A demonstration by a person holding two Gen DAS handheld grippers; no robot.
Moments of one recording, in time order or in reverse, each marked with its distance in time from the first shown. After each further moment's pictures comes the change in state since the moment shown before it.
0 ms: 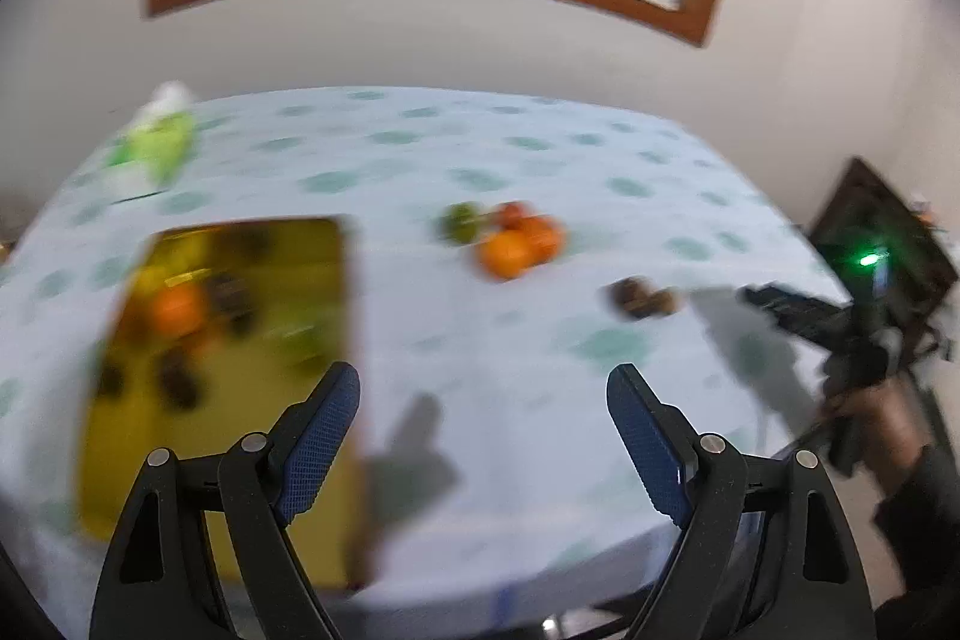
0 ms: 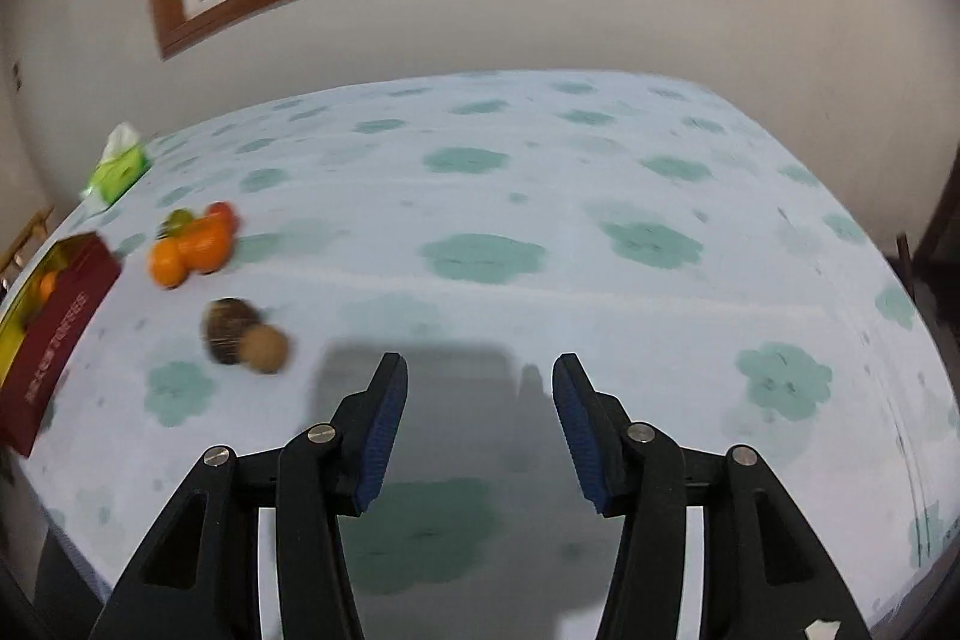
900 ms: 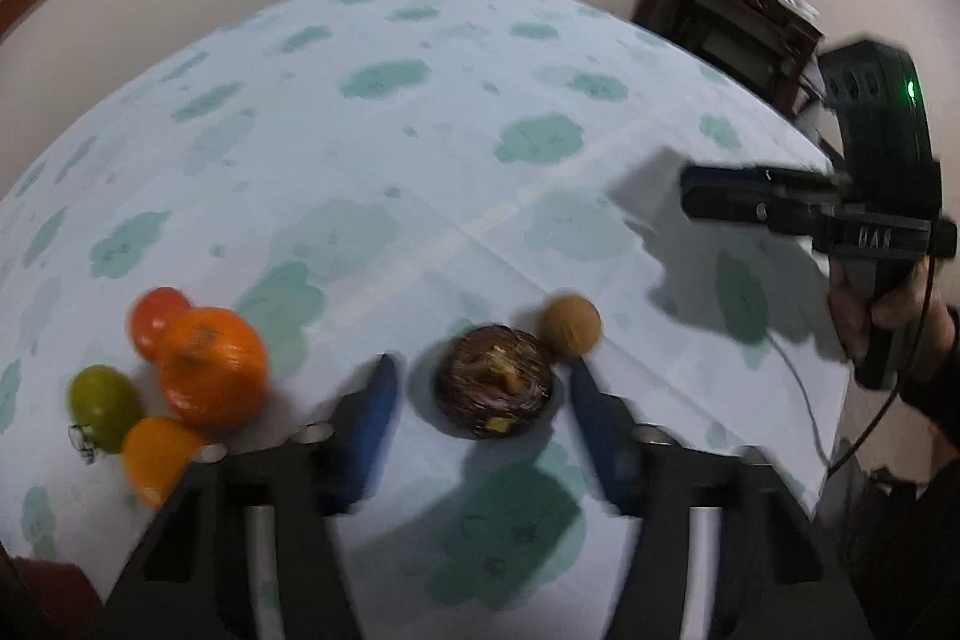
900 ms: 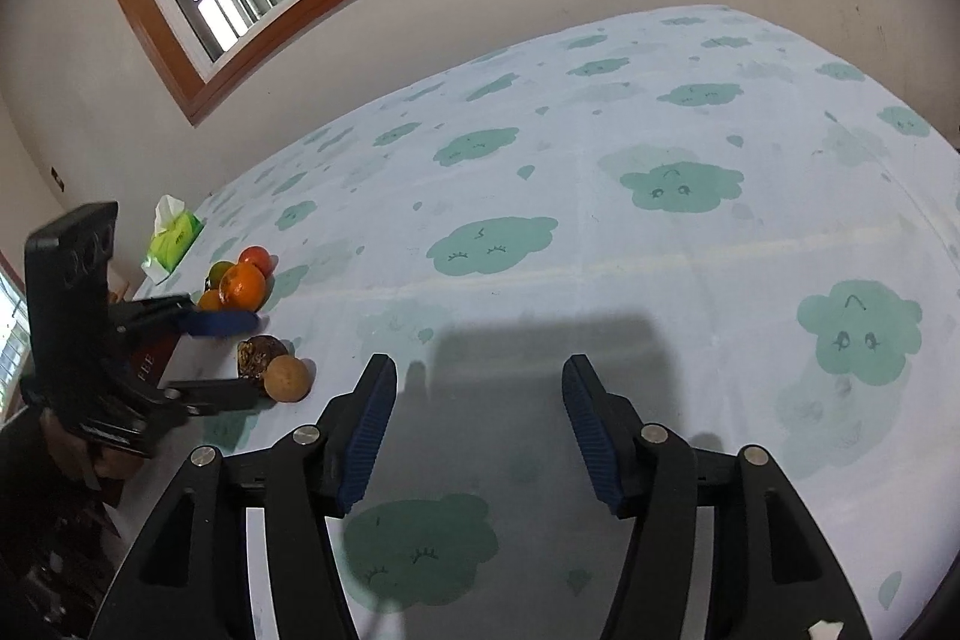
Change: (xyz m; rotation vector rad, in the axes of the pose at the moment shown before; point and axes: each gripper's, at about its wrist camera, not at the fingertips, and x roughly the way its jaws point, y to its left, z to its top) left arm 0.198 -0.104 0.045 0.529 0.289 -0.335; right arm 0.017 -0.036 -0.008 0.188 0.024 0.255
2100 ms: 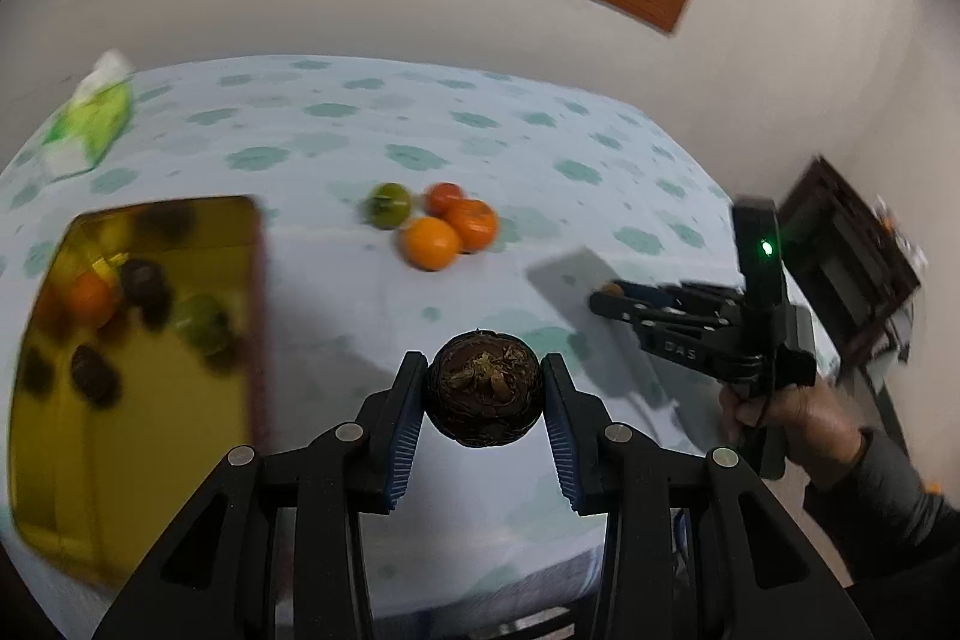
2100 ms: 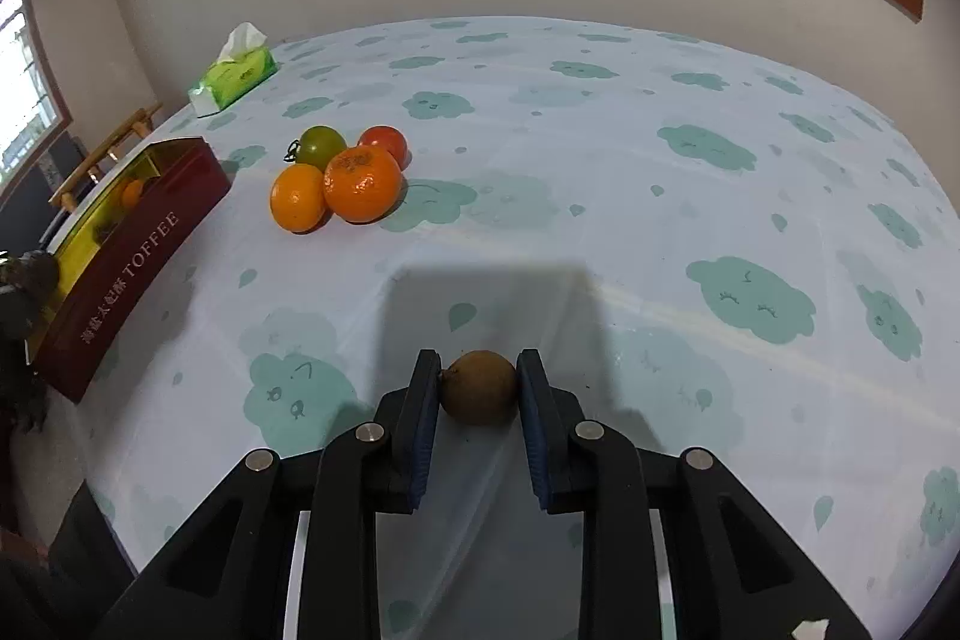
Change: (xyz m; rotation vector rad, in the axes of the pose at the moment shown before) left arm -0.182 -0.010 -0.122 -0.589 -0.268 0.229; right arm 0.060 0.122 -0.002 -0.402 0.169 0.005
